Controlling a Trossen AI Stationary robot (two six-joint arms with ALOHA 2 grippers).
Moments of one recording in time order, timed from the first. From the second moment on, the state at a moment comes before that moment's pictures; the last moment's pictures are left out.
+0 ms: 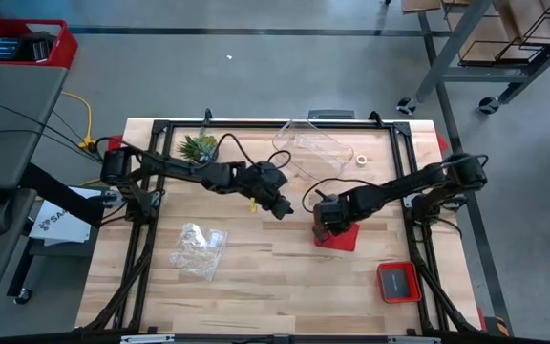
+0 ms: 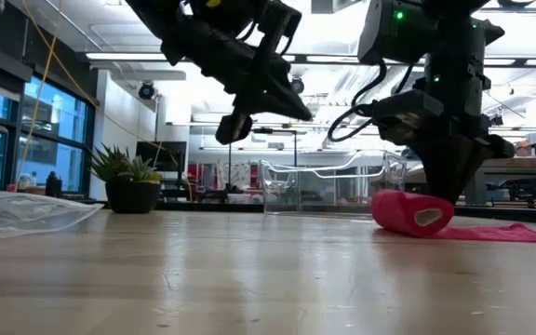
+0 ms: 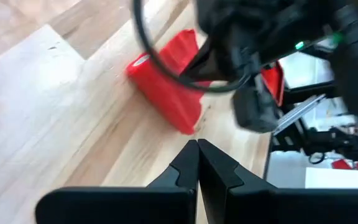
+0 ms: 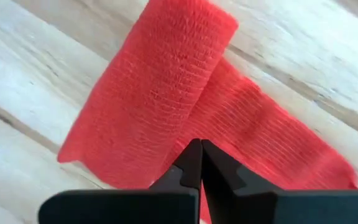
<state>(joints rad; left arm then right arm) 0.08 1.75 1.12 -0.03 0.27 -0.85 0.14 1.61 0.90 -0.68 -0.05 1.18</state>
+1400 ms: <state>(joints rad) 0.06 1.91 1.12 0.10 0.32 -0.94 0.32 1.42 0.66 -0.63 -0.07 1.55</state>
